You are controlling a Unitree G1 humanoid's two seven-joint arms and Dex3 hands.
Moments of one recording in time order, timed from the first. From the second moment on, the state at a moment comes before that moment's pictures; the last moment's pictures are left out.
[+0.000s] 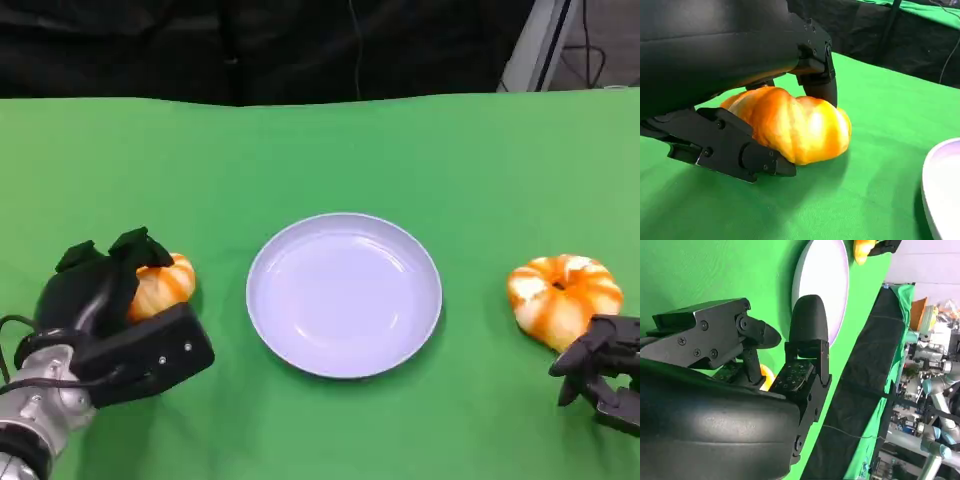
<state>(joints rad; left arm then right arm) -0.64 0.29 -0.36 1.29 0.58 -0.44 0.47 -0.27 -0.19 -0.21 1.06 0.19 -0.97 0.65</state>
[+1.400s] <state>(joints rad) -0.58 0.32 -0.40 1.00 0.63 -0.50 0.58 -0.27 -0.19 -0.21 1.06 0.19 -0.97 0.64</state>
